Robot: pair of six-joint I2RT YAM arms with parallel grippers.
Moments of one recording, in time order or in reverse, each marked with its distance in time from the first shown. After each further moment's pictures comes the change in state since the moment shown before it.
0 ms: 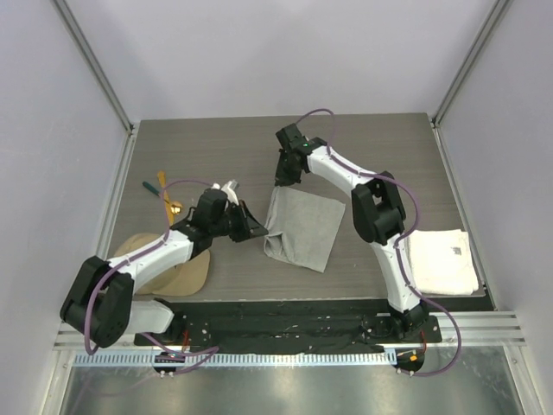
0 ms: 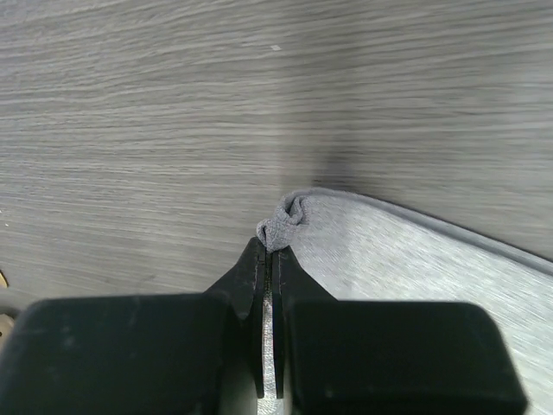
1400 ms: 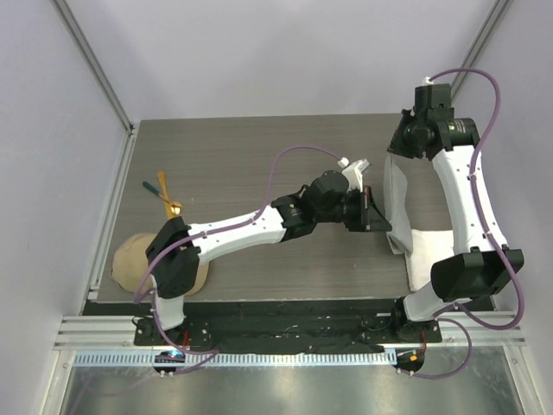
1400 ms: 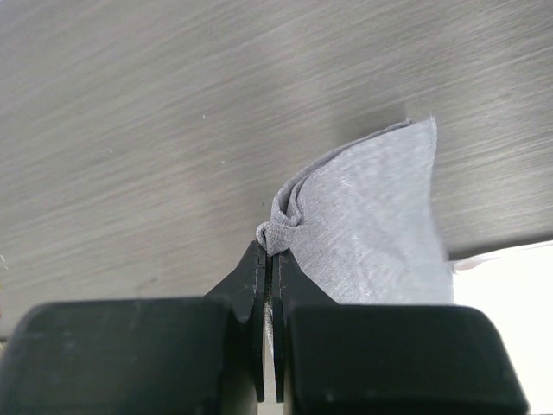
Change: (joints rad) left arm -0.569 0.573 0.921 -0.003 -0.096 -0.081; right arm -0.498 -0.760 -0.200 -0.315 0.074 -0.300
